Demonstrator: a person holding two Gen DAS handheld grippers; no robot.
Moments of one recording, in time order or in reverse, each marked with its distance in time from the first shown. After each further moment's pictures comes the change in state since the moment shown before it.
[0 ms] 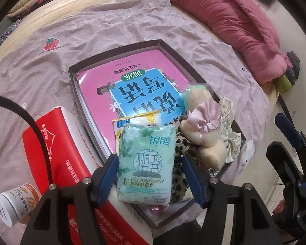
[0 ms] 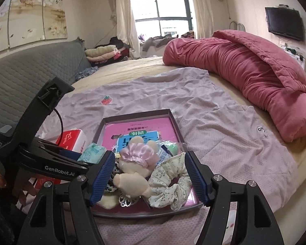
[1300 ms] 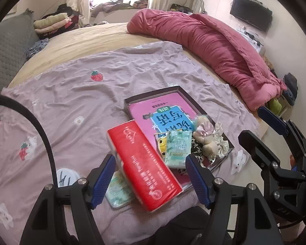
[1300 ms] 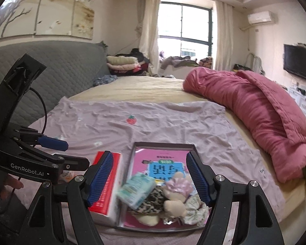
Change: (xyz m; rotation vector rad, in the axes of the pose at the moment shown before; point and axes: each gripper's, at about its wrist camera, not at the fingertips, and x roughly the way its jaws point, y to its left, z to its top) left arm -0.158 0.053 -0.066 -0.042 -0.280 0.063; right arm -0.056 0.115 0.045 -0.220 -0.117 0.028
